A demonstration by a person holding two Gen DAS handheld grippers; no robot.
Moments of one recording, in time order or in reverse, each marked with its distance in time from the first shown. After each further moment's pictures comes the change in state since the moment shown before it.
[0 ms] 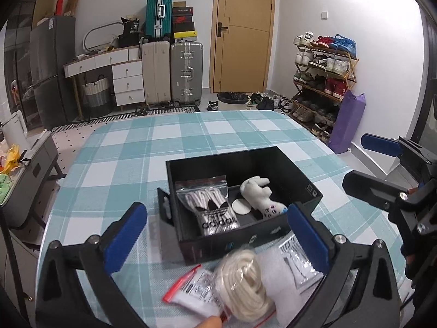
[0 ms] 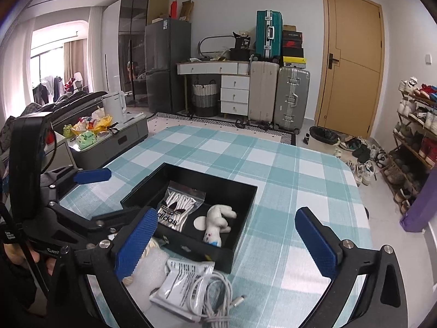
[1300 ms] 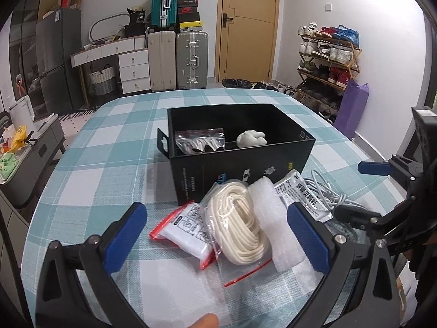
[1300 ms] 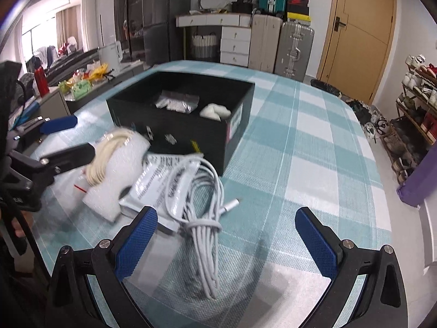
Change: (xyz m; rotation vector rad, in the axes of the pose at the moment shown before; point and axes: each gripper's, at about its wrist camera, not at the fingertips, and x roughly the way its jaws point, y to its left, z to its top) left arm -0.011 -0.016 -0.062 -0.011 0.047 0.026; right arm 0.019 -0.007 -0.097 -0.031 0.271 -0.015
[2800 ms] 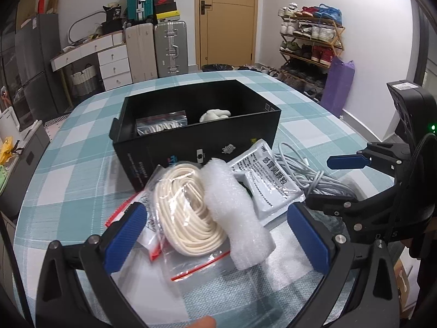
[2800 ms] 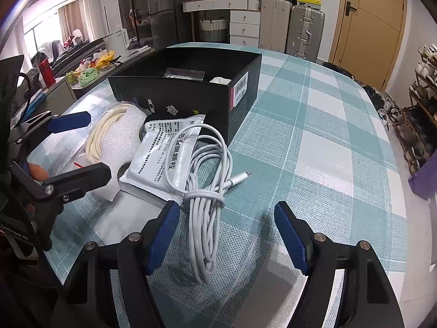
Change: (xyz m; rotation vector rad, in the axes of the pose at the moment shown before) left arm 0.014 -0.042 -0.009 0.087 0.078 -0.048; right arm 0.014 -0.007 -0.016 0.001 0.086 0.076
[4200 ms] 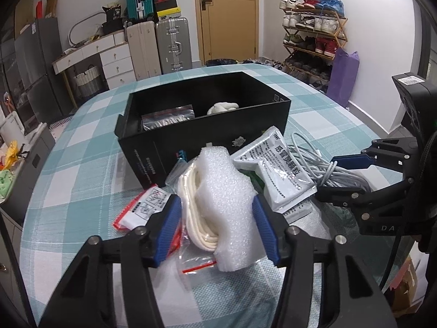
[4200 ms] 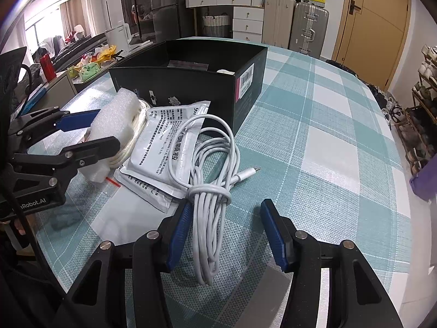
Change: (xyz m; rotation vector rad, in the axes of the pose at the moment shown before) left arm 0.000 0.005 -0.003 0.030 0.022 0.053; right arm 0.006 0.005 -0.002 -0.012 0.019 0.005
